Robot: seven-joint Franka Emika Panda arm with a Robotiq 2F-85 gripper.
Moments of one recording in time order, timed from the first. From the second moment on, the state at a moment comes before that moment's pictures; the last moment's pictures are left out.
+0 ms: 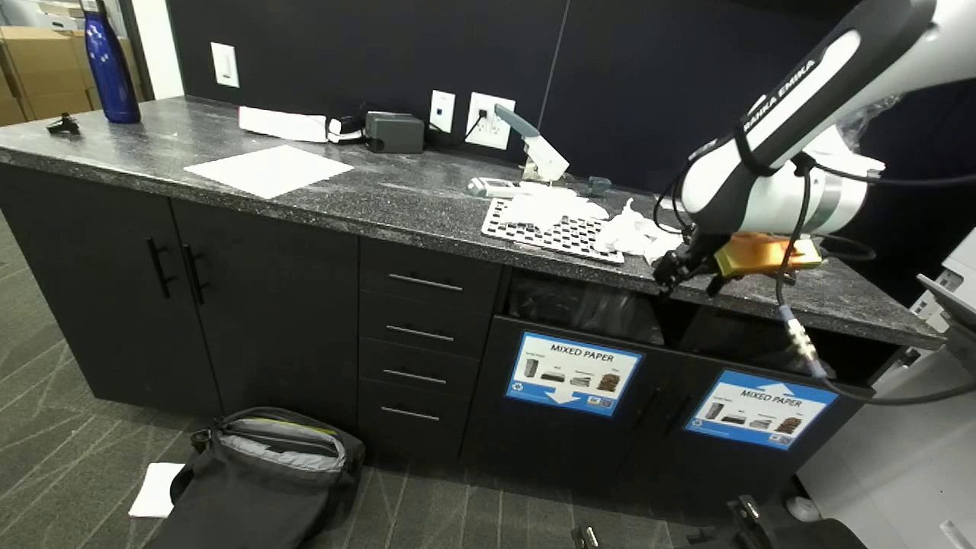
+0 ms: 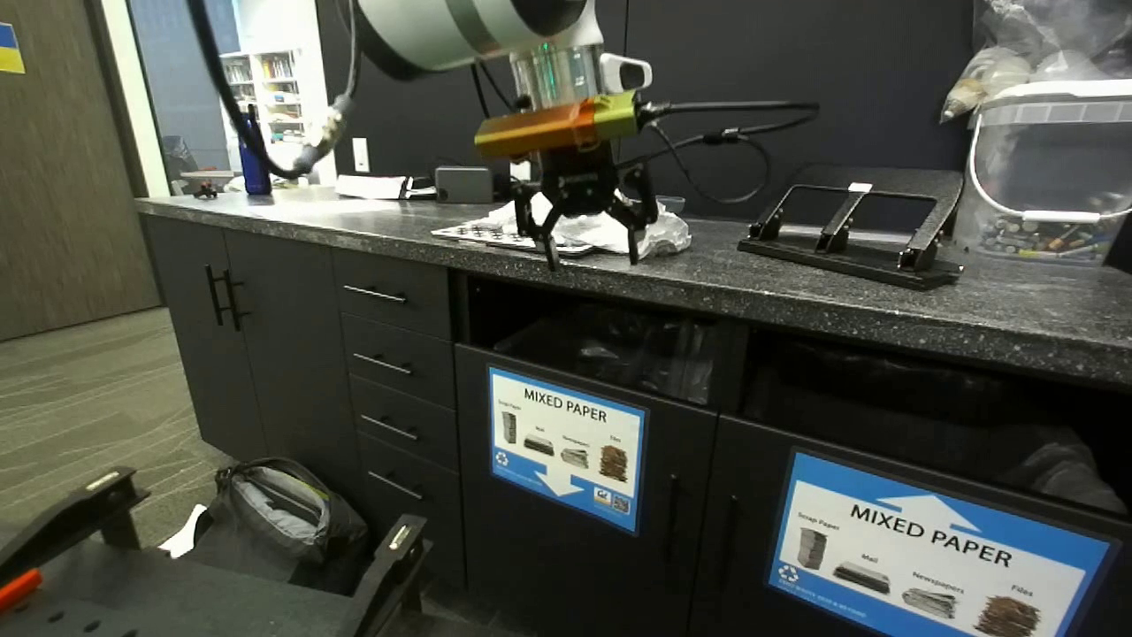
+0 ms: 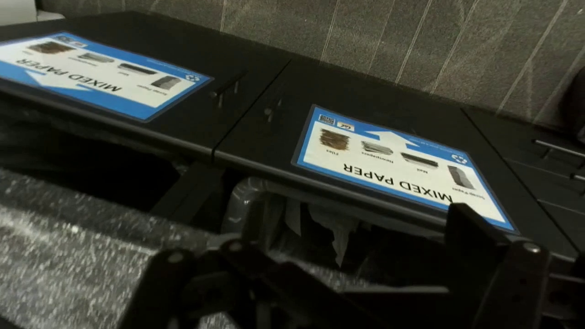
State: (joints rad) arm 0.51 0.19 -0.75 -2.42 -0.06 2.79 -0.16
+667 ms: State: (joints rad) arm -0.02 0.28 -0.22 -1.93 0.07 2.38 -0.27
